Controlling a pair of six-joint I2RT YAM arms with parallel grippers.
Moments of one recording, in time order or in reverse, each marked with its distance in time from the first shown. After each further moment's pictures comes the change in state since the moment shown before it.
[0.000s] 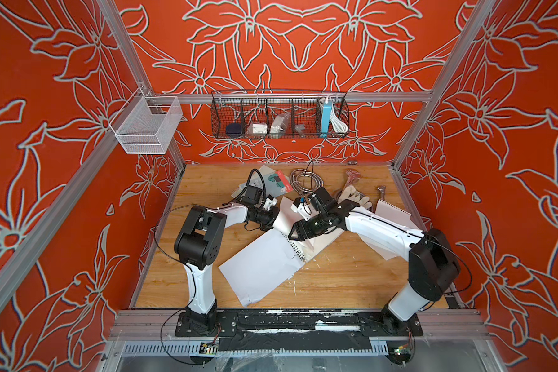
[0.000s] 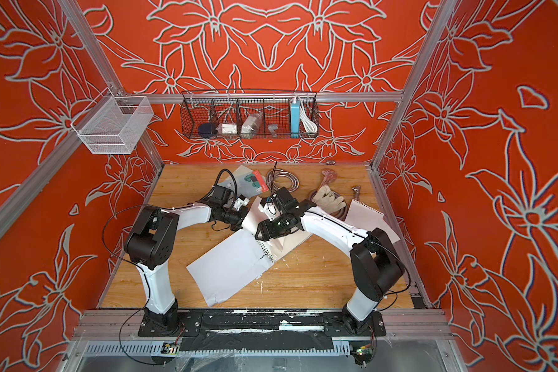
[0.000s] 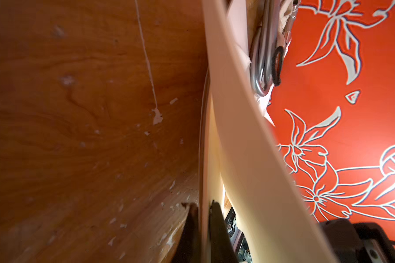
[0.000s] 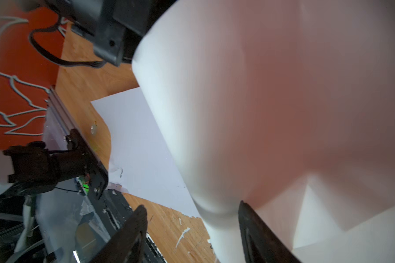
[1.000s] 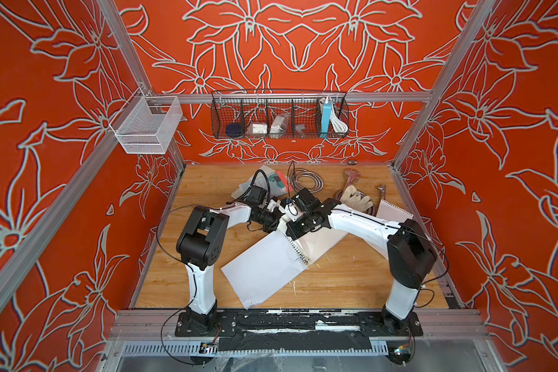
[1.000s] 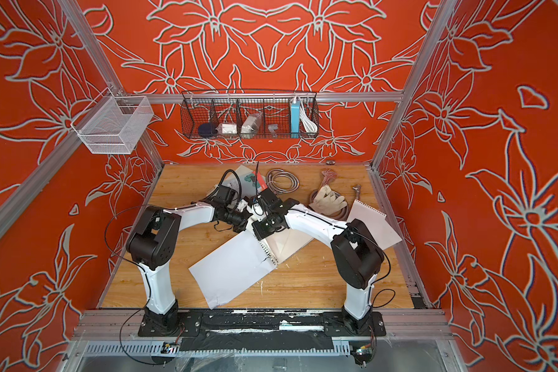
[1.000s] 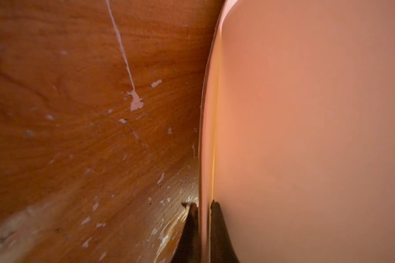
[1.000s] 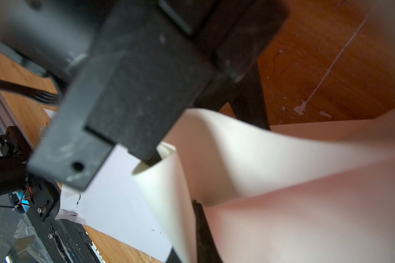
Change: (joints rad) left arm -0.037 0.008 0.029 -0.060 0.012 0.020; right arm 0.081 0.159 0.129 0.011 0.100 -0.087
